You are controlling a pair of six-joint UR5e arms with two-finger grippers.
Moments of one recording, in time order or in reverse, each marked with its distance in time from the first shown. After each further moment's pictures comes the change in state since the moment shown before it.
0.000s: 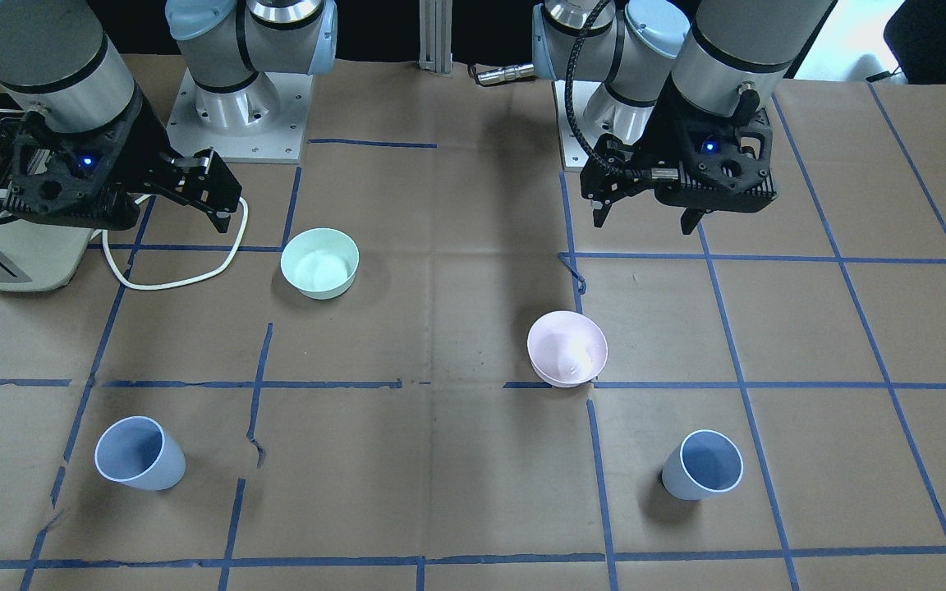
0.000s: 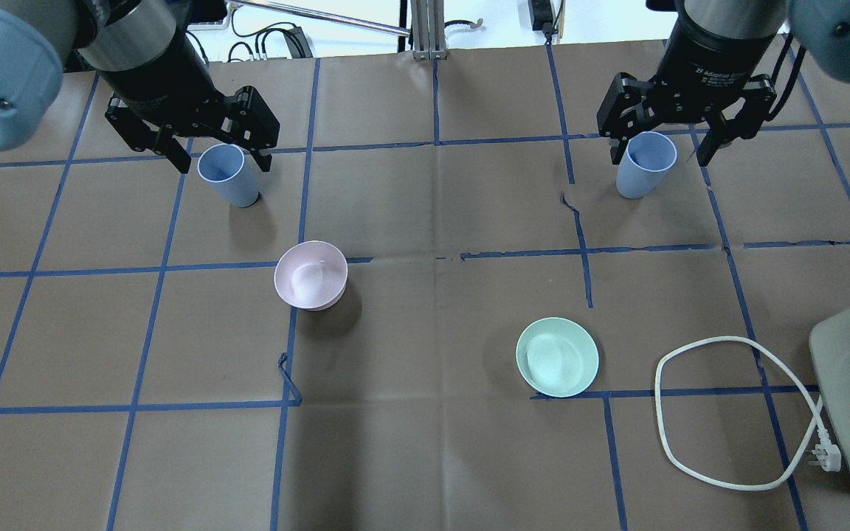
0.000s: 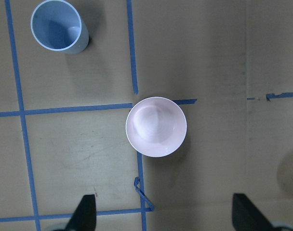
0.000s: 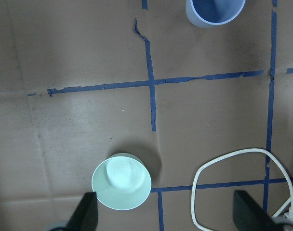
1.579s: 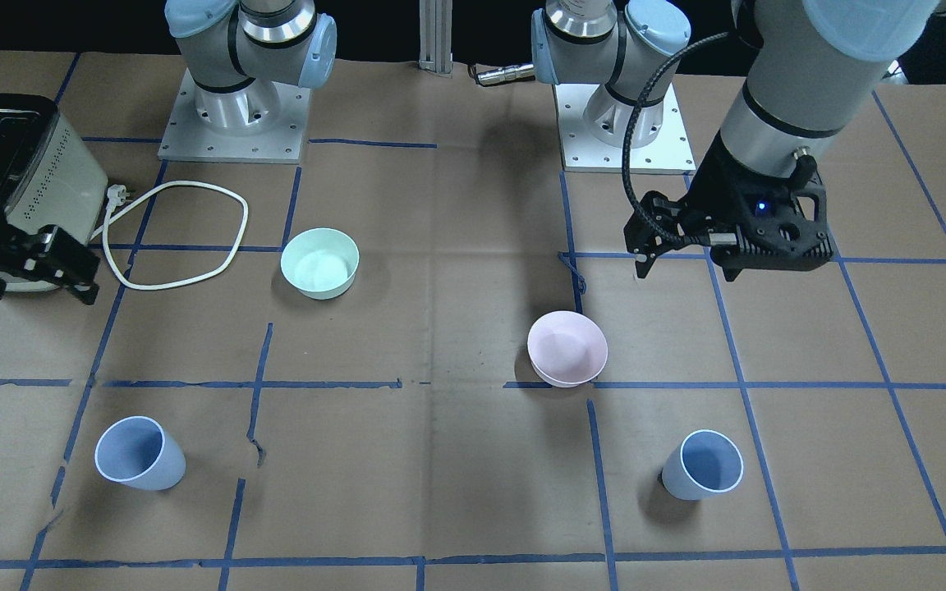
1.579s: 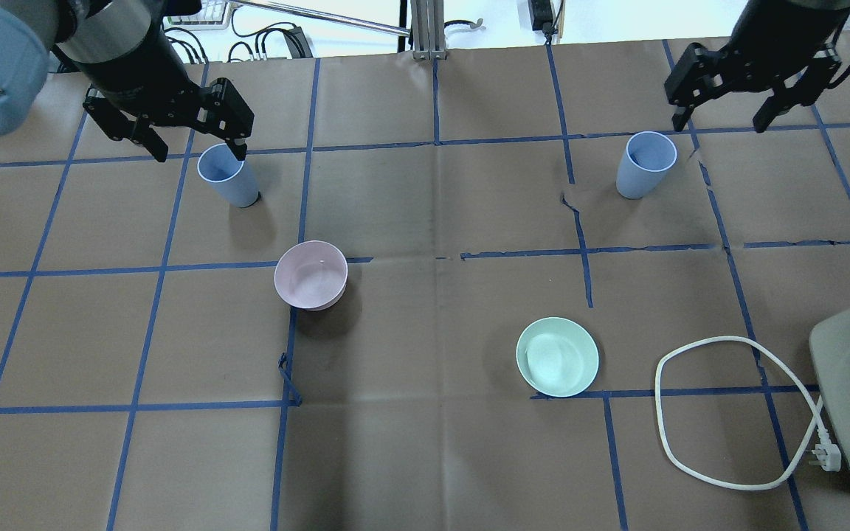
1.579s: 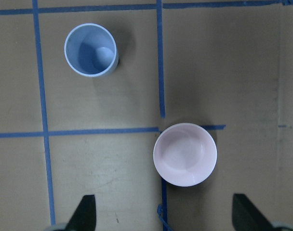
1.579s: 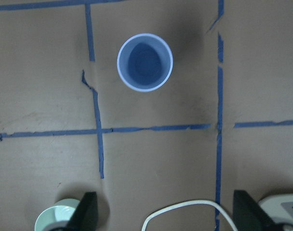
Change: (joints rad) left arm 0.077 -0.095 0.012 0.110 0.023 0.042; right arm -0.220 0.166 -0.127 -0.084 0.013 -0.268
